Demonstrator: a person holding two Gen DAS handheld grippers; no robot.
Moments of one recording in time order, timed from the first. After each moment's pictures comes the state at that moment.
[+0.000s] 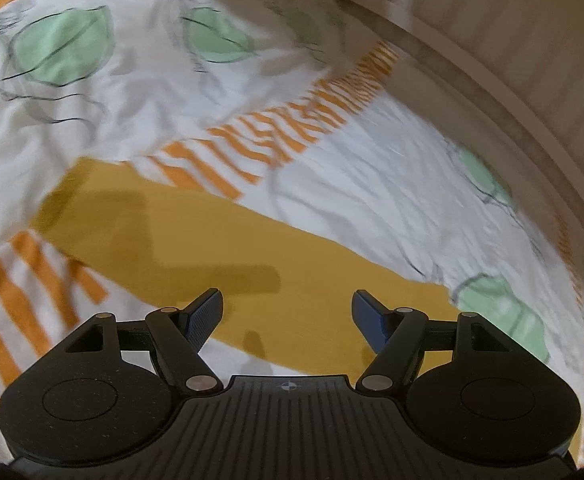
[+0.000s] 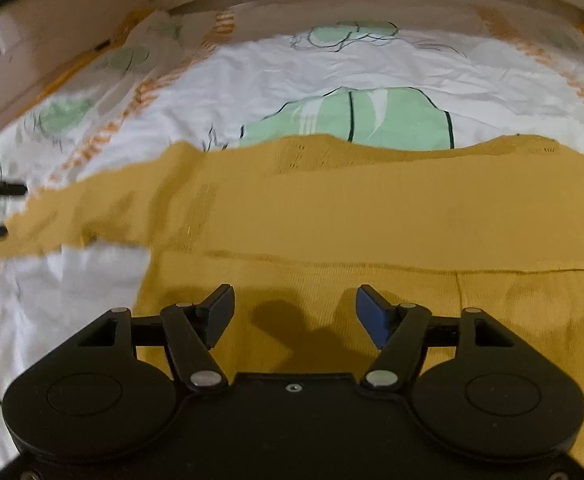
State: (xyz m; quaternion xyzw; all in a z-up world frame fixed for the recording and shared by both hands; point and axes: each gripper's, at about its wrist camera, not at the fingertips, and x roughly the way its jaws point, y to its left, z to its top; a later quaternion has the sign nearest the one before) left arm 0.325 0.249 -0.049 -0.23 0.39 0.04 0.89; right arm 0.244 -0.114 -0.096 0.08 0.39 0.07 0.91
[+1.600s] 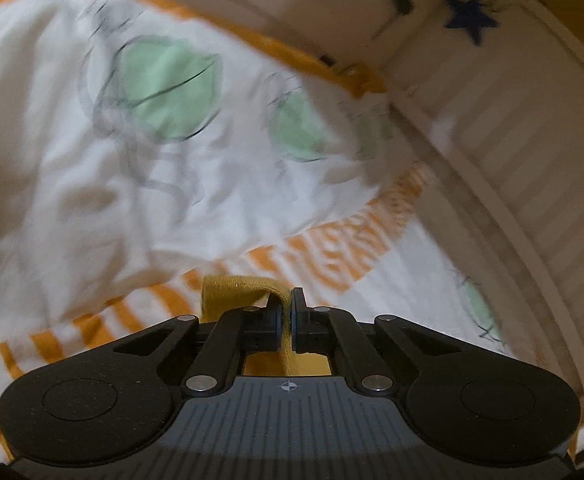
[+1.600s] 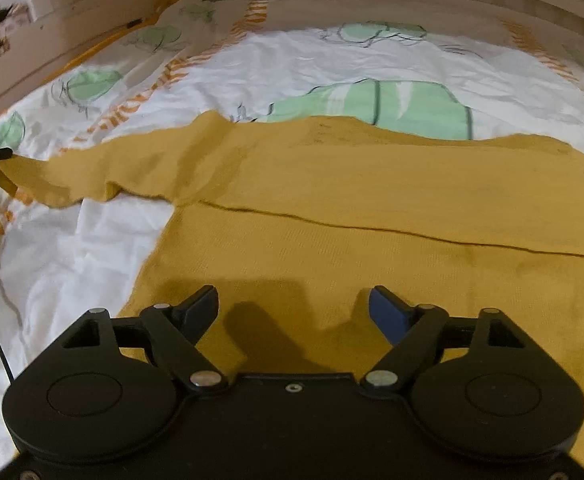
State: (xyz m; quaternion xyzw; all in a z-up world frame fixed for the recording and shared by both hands) left arm 0.316 0.350 -0.046 -0.34 0.25 0.07 0.90; right arm 0.224 -0.115 -0.099 0.06 0.39 0.10 0.91
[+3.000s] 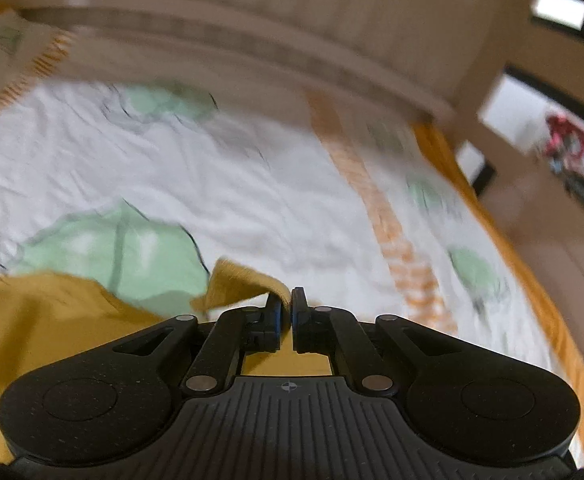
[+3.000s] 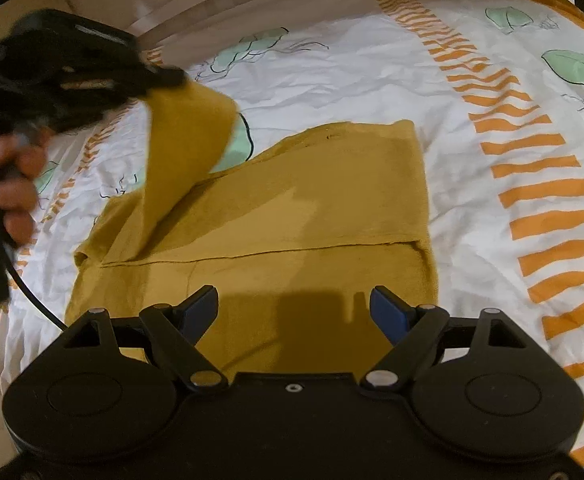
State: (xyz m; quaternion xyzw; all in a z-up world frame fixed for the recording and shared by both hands) left arm 0.334 -0.135 -0.014 -0.08 0.37 -0.27 0.88; right arm 0.189 -0.334 -0.066 0.19 0.41 0.05 0.89
